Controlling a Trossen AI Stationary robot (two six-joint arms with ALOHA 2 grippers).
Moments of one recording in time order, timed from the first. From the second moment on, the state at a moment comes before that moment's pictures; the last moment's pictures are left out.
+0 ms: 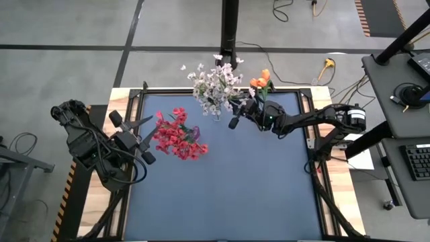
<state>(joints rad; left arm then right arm) -0.80 1.18 1.44 -1.31 -1.52 -0.62 -0.25 1.57 0.75 1.00 0.26 -0.25</state>
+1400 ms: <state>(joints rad) -0.80 1.18 1.44 -1.31 -1.52 -0.64 -0.26 1.65 0.76 1.03 0.26 -0.25</state>
